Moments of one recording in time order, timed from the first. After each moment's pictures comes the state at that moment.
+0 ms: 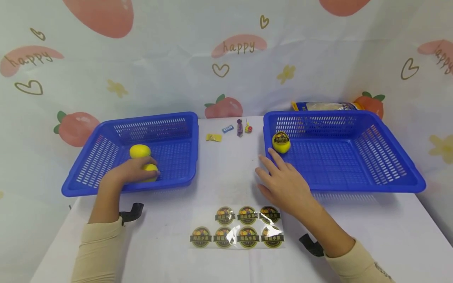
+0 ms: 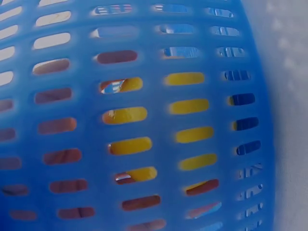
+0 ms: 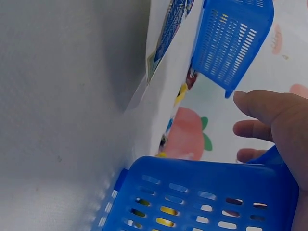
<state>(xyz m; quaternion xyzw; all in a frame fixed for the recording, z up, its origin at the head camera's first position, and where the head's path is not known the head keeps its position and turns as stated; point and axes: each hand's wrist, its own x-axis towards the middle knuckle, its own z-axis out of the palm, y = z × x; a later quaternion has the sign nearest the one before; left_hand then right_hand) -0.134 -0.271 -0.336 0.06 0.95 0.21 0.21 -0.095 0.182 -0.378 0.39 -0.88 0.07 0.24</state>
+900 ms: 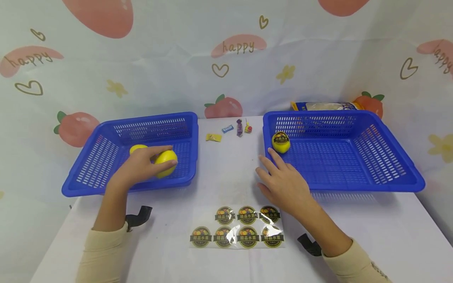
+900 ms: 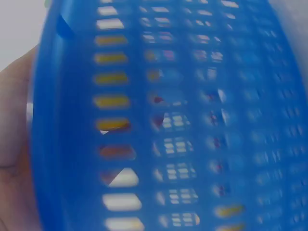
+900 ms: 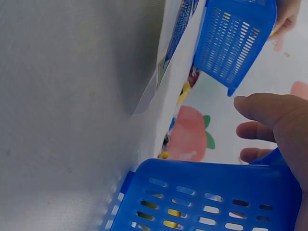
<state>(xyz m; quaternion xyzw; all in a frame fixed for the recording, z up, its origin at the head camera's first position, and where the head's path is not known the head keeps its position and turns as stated) -0.122 -0.226 -0.317 0.13 0.95 0.28 0.06 -0.094 0.180 -0.378 0.38 -0.89 0.06 0.25</state>
